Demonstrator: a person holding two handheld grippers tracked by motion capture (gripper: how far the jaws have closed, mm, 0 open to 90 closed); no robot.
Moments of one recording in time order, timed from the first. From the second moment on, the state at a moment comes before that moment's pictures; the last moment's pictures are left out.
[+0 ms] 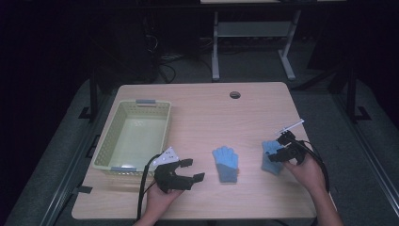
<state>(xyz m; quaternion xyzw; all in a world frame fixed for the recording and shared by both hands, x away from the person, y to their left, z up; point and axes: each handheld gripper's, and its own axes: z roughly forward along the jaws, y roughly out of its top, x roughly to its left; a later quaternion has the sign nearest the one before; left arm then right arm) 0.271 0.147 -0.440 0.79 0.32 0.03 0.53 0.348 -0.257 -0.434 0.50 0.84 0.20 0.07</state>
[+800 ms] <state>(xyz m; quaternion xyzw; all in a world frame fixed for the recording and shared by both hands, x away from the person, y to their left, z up) 0.270 0.145 -0.441 0.79 0.32 0.03 0.52 0.353 -0.248 -0.441 0.50 0.85 0.15 0.07</state>
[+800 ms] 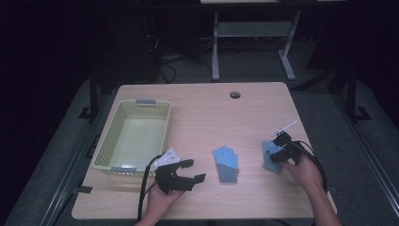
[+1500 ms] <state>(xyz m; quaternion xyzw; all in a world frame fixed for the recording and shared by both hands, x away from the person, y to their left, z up) 0.270 0.150 -0.439 0.78 0.33 0.03 0.53 0.340 -0.247 -0.405 0.50 0.84 0.21 0.07</state>
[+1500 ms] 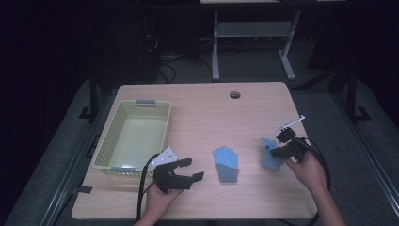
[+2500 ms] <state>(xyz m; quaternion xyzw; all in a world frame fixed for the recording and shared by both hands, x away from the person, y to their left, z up) 0.270 0.151 -0.439 0.78 0.33 0.03 0.53 0.333 -0.205 -0.359 0.43 0.86 0.26 0.07</state>
